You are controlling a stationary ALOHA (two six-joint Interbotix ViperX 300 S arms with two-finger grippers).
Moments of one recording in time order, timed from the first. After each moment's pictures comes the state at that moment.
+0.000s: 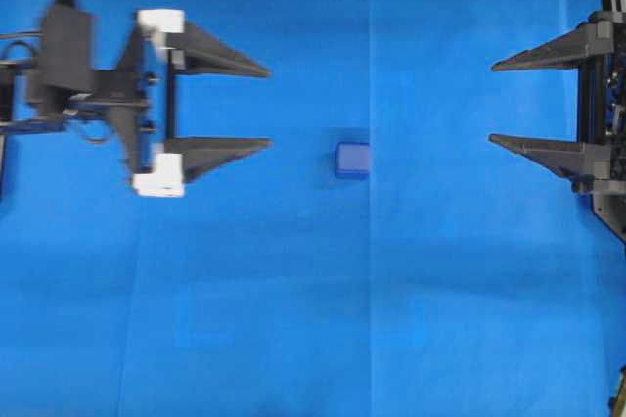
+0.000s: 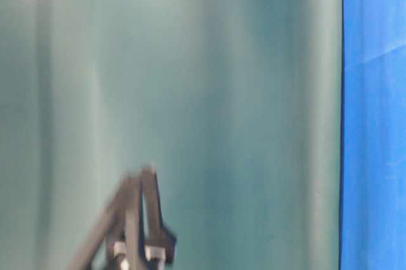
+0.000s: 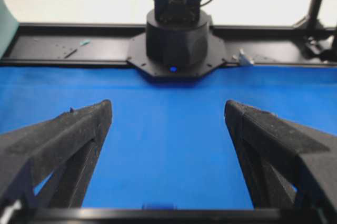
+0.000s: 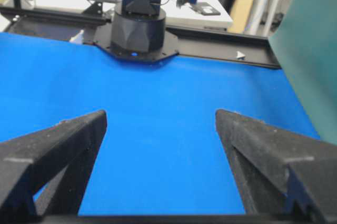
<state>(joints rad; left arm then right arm) 0.02 -0.30 0.80 0.01 -0.52 0.00 -0.04 -0.93 1.17 0.00 -0.28 0.02</state>
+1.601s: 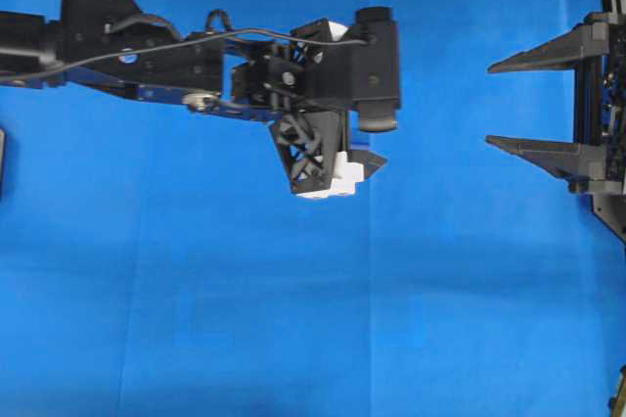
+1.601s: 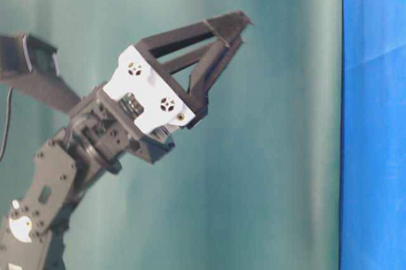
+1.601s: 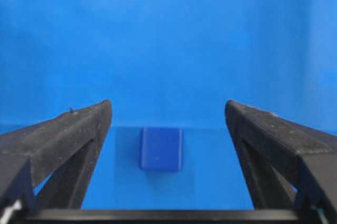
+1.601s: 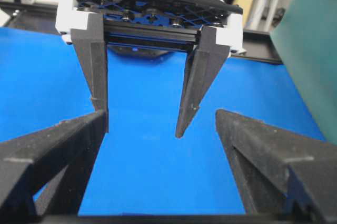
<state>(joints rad) 0.03 0.15 0.07 0.01 0.51 0.01 -0.04 -0.92 1.17 0.01 -0.28 0.02</state>
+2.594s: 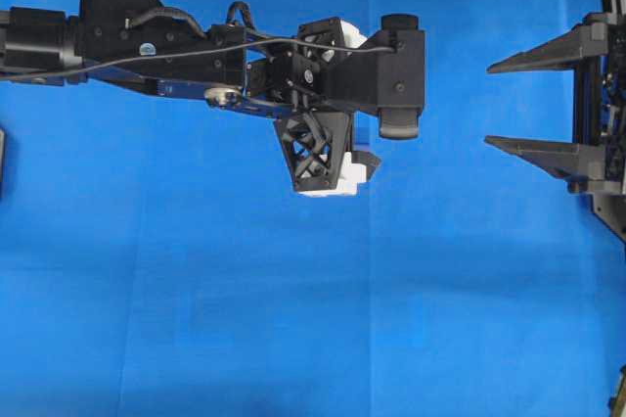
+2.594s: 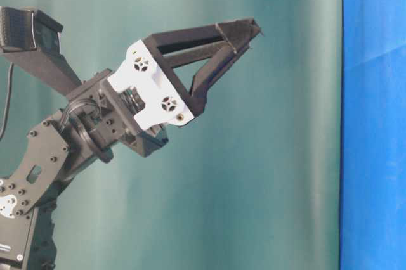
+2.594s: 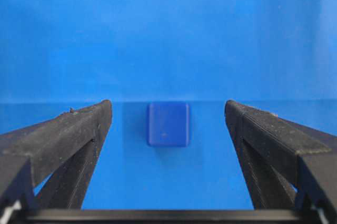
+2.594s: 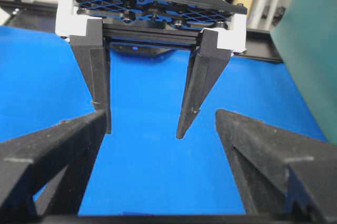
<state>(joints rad) 0.03 0.18 -0.01 0.02 0.66 0.05 -0.04 -0.92 1.17 0.01 -0.27 0.02</state>
